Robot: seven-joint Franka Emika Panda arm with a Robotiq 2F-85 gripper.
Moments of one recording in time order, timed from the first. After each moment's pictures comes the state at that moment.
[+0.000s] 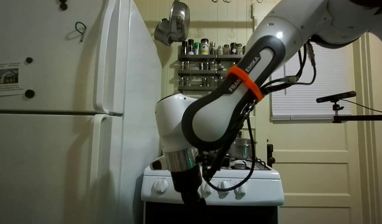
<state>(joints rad) 0.32 0.21 0.31 -2.23 -0.30 2.21 -0.45</state>
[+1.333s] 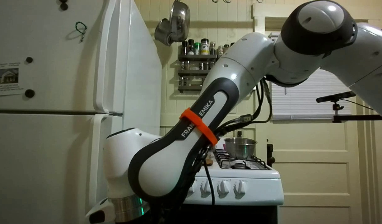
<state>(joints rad) 0.41 0.64 0.37 -1.87 -0.41 2.27 -0.81</state>
